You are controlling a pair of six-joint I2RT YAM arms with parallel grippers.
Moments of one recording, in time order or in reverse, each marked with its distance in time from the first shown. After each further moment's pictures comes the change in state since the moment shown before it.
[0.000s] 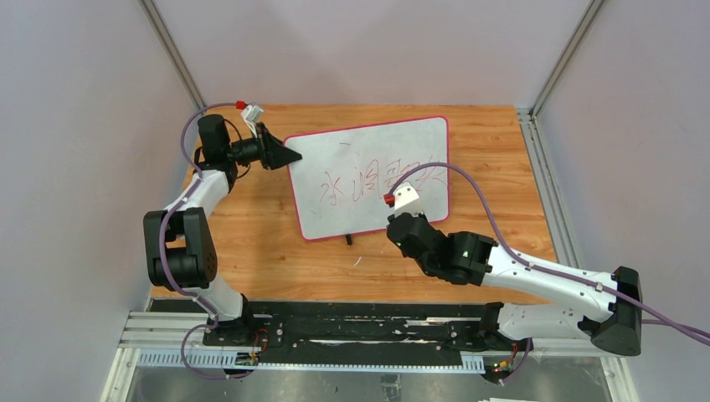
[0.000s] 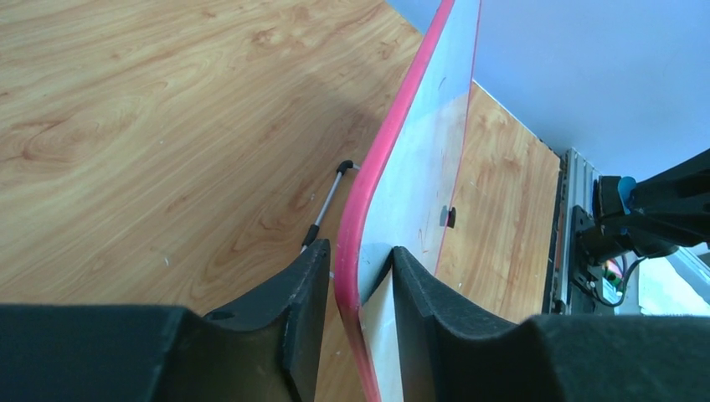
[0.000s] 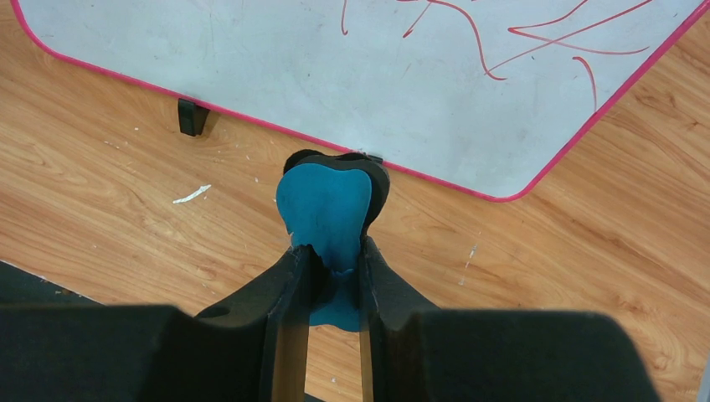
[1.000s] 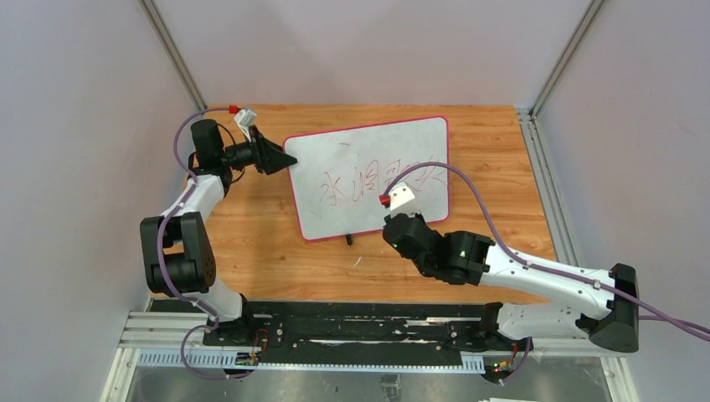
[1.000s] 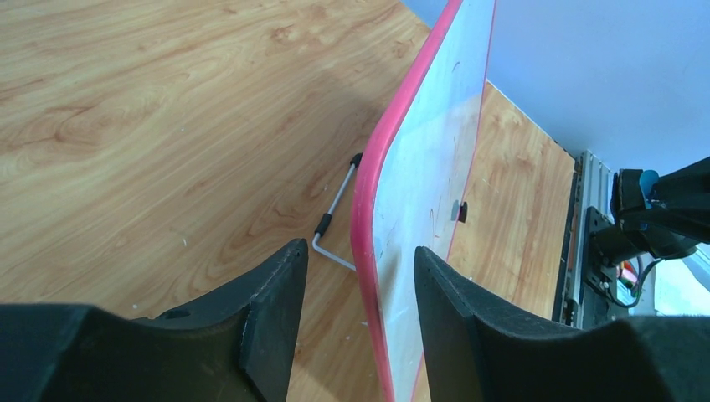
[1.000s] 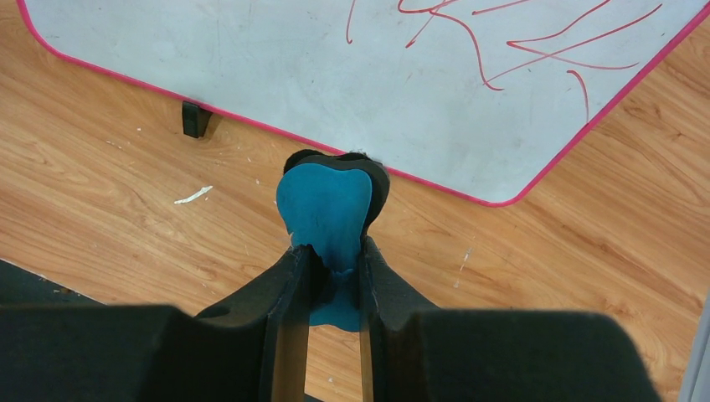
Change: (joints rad) left arm 0.040 -0.038 -0.046 -0.011 0.000 0.030; right arm 0.025 0.025 0.037 -0.019 0.025 -0.012
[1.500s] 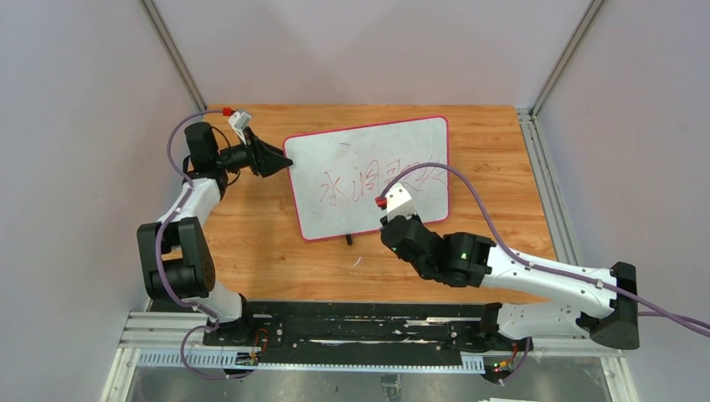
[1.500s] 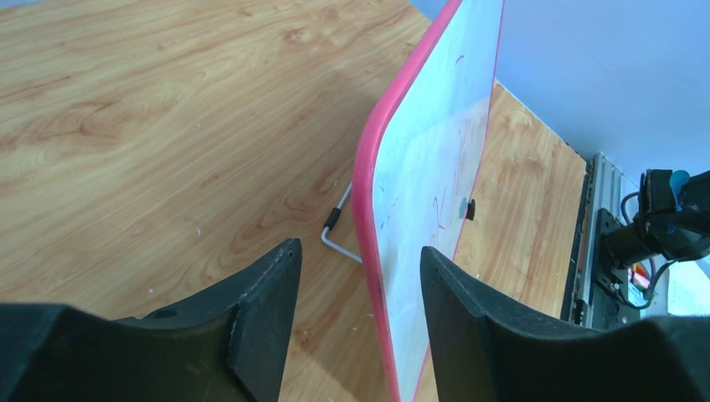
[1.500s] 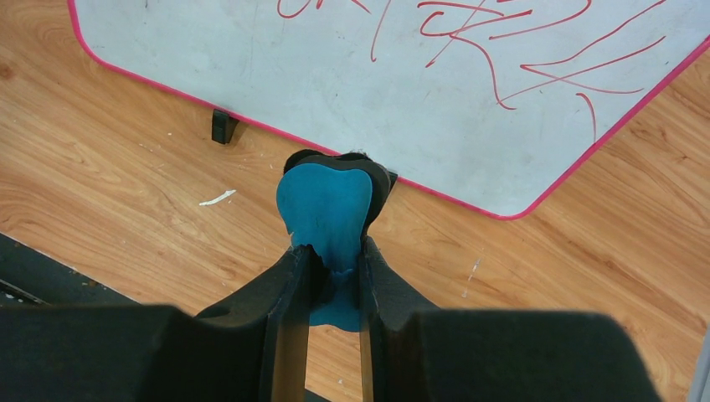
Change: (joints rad) left arm 0.034 -0.041 -0.031 -0.011 0.000 0.025; right arm 0.047 0.001 0.031 -0.001 0.006 -0.010
